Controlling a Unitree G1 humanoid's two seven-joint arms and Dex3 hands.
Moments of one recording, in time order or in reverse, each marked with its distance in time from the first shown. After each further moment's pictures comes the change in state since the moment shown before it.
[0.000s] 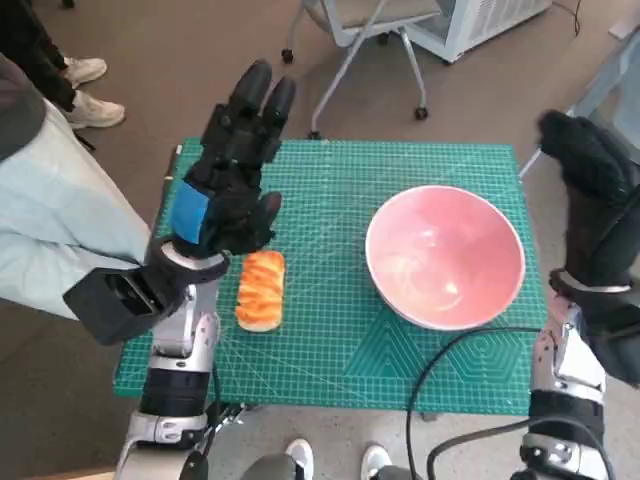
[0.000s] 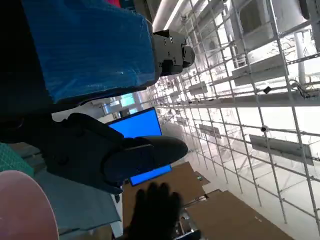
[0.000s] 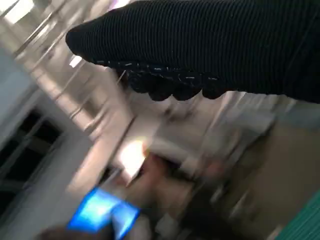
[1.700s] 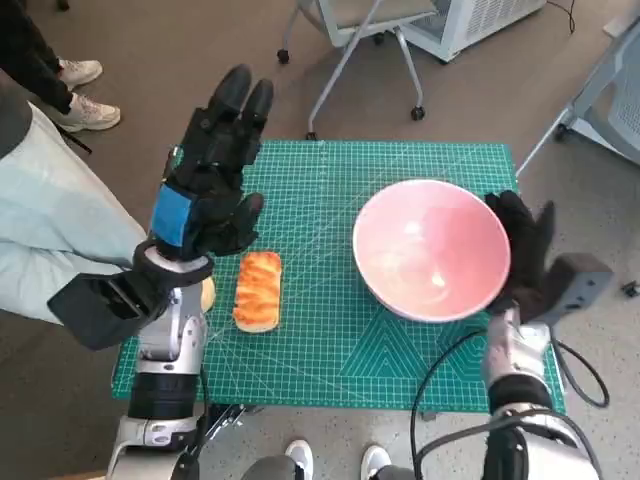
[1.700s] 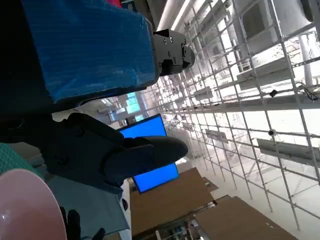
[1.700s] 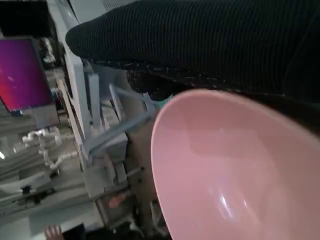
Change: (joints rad) left arm 0.037 0.051 0.033 -0.036 0.002 0.008 0.000; right arm -0.215 0.148 -0.085 0.648 0.080 0.310 -0.045
